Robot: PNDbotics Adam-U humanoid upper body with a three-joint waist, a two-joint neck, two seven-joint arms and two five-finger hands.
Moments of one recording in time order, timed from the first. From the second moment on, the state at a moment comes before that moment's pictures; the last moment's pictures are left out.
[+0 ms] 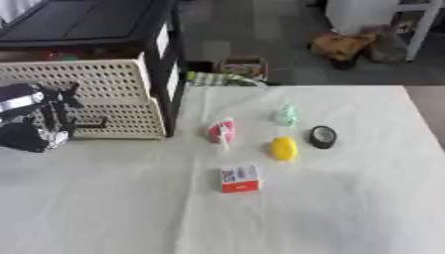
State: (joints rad) left arm -0.82 0.91 -0.26 -1.58 -0.41 0.27 -0.58; right arm -0.28 -0.54 -0.15 -1.98 0.07 0.05 -0.46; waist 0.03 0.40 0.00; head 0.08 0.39
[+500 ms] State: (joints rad) left arm -0.79 0.90 -0.27 -1.60 -0.38 0.24 -0.60; right arm -0.28 -0.54 -0.15 -1.98 0.07 0.05 -0.46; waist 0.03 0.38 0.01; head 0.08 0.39
